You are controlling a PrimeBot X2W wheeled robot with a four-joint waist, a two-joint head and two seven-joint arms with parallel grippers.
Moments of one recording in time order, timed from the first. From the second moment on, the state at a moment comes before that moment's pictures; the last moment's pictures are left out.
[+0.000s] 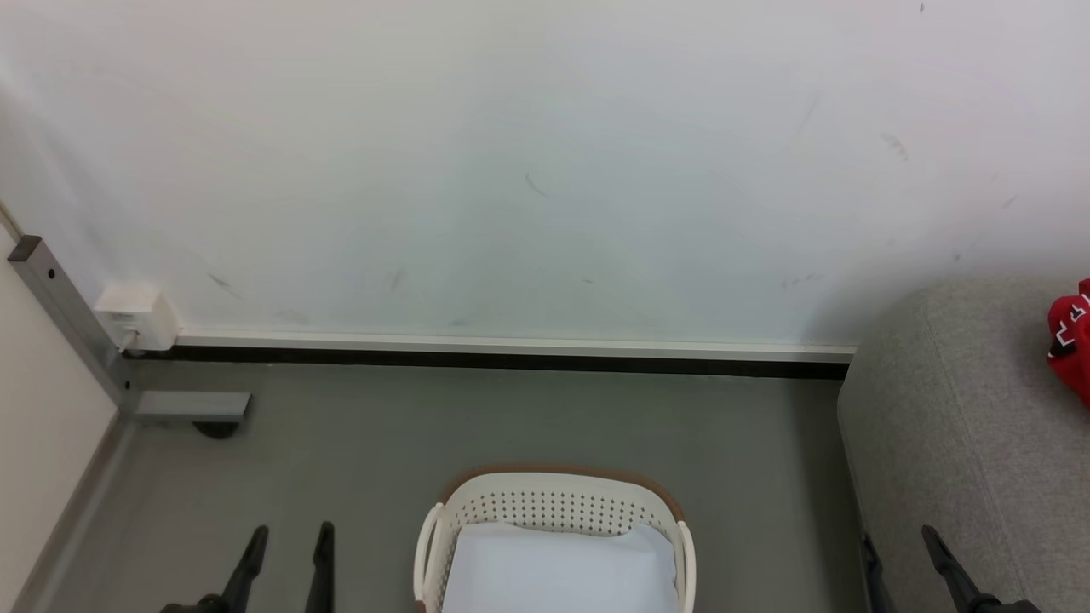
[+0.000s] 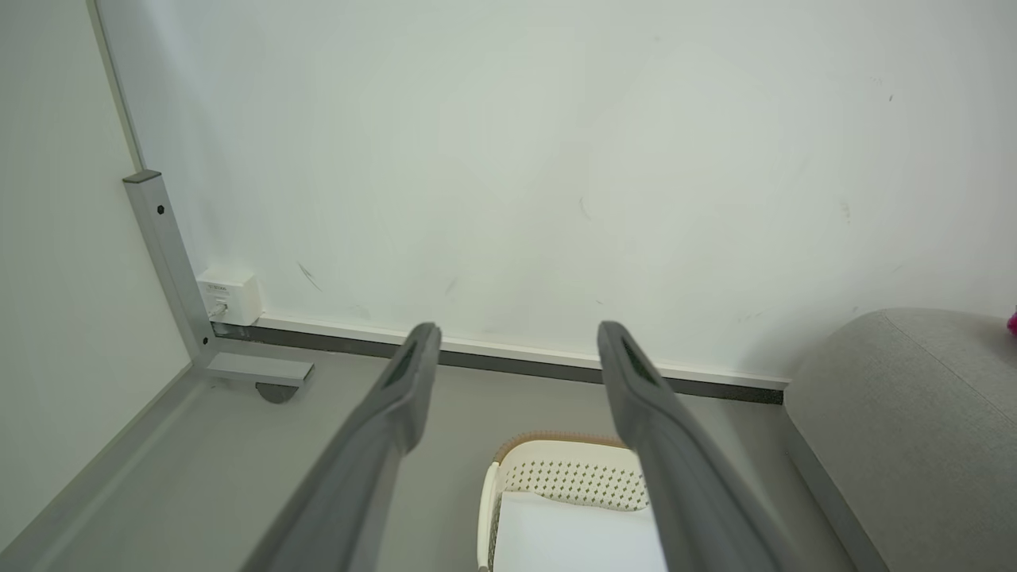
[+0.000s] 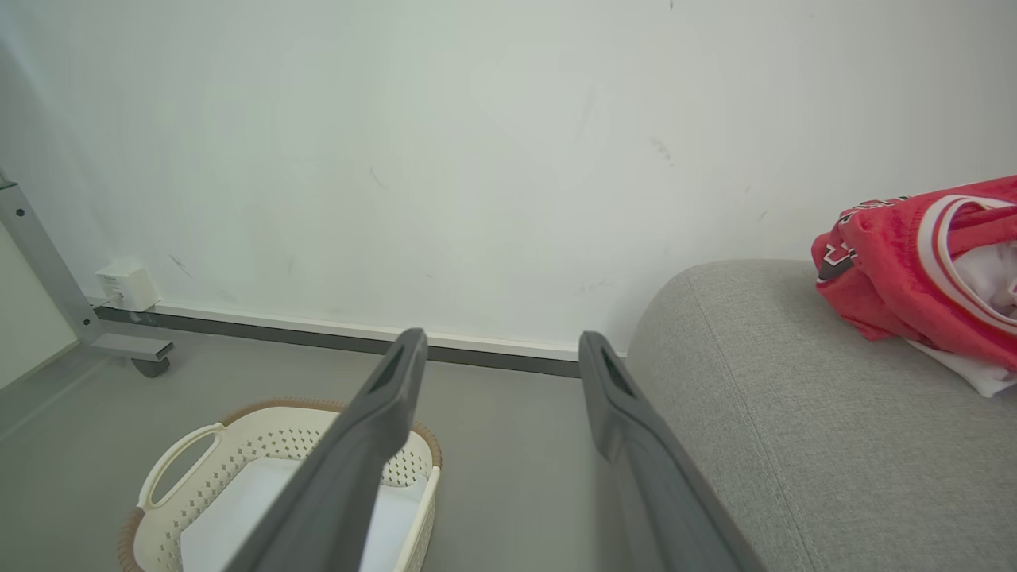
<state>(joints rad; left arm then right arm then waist) 0.07 0.14 -0.08 0.16 -0.26 -0.01 -0.26 0.02 -0.05 0.01 0.32 0.12 0.13 -0.26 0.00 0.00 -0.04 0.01</state>
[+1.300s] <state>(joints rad) 0.03 0.09 0.00 0.23 -0.76 -0.05 -0.12 0.00 -0.04 -0.03 0.32 0.68 0.13 -0.12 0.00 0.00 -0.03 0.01</state>
